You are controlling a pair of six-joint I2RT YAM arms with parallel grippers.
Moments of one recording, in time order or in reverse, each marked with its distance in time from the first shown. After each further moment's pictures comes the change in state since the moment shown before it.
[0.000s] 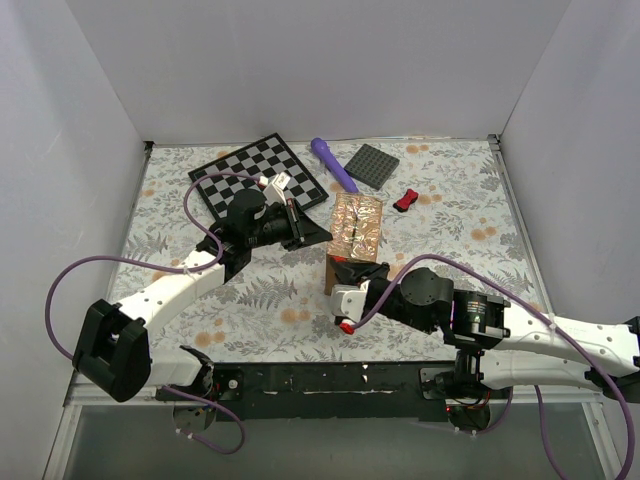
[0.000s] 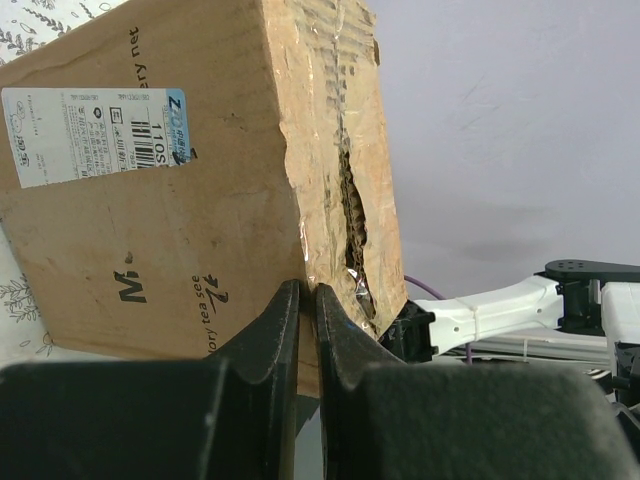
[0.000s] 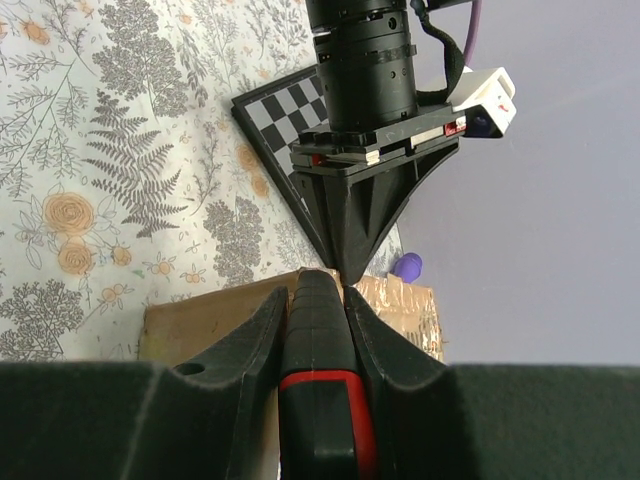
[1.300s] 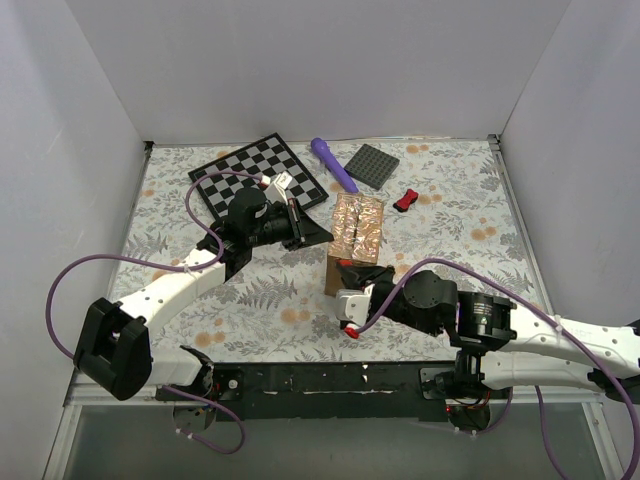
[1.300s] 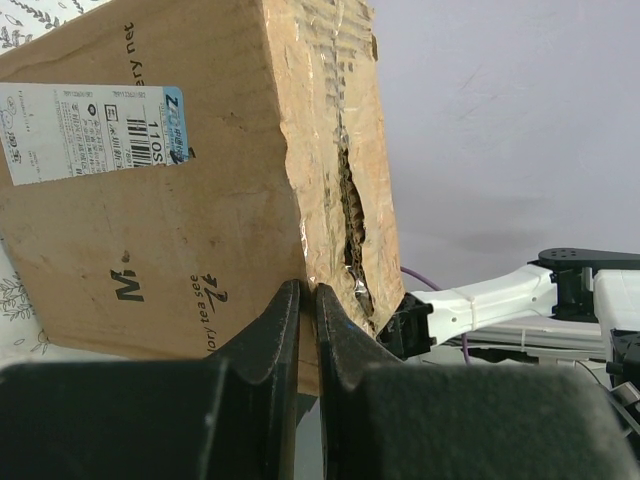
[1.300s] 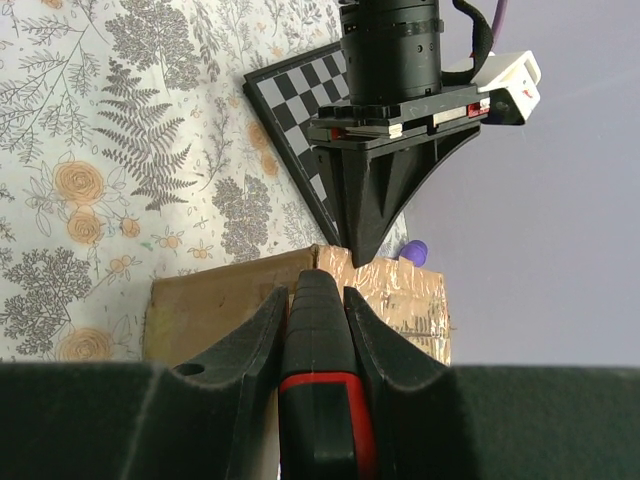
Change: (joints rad) left arm 0.000 0.010 0.013 -0.013 0.024 0.011; right arm 0.000 -0.031 -0.009 -0.074 0.008 -0.007
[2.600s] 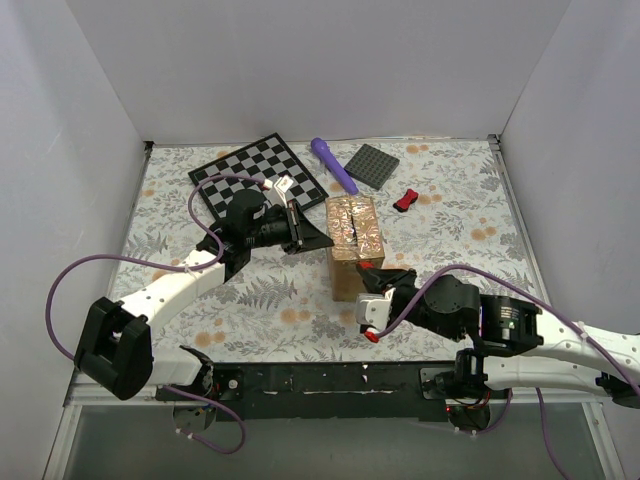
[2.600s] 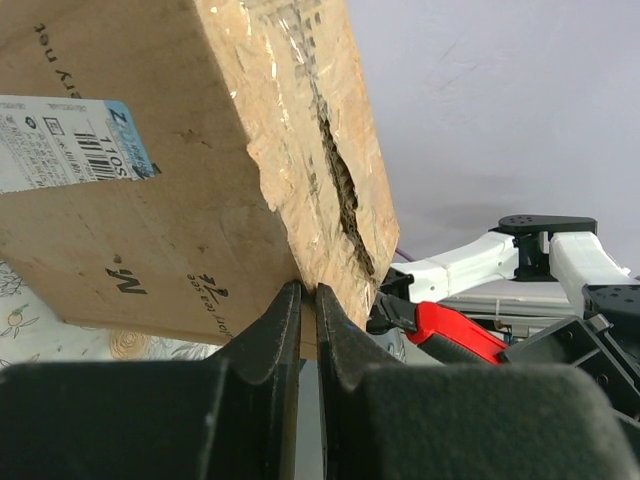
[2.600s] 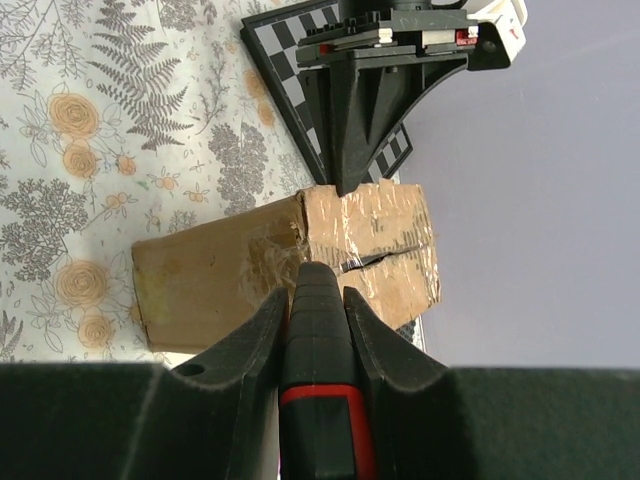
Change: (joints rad) left arm 0.027 0.002 -0.025 0.028 0.095 -0.027; right arm 0.008 -0.125 0.001 -0.182 0.048 -0.008
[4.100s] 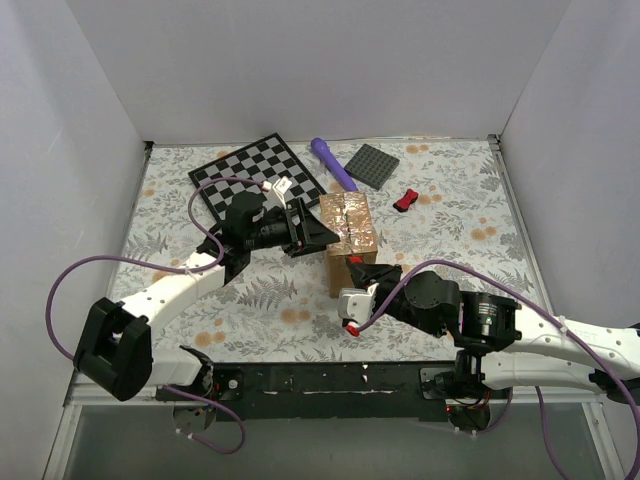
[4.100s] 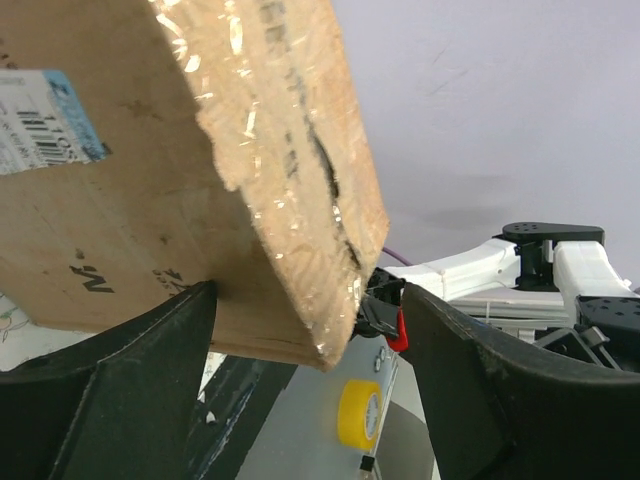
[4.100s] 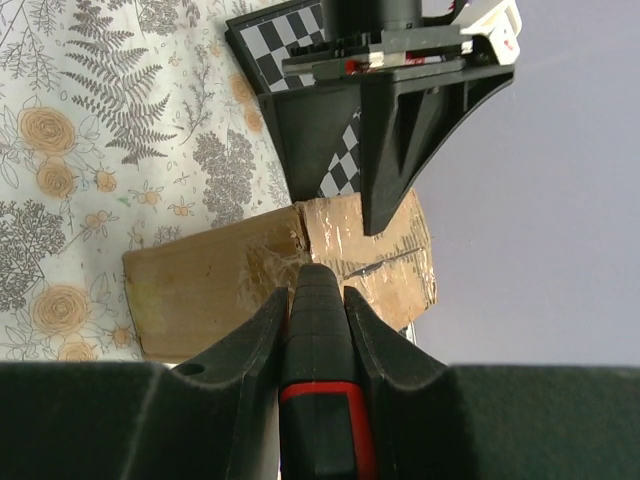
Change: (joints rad) left arm -0.005 -0.023 -0.032 0.055 -0.002 -0.044; right arm -0.006 0.097 0.004 0.101 0.022 -0.020
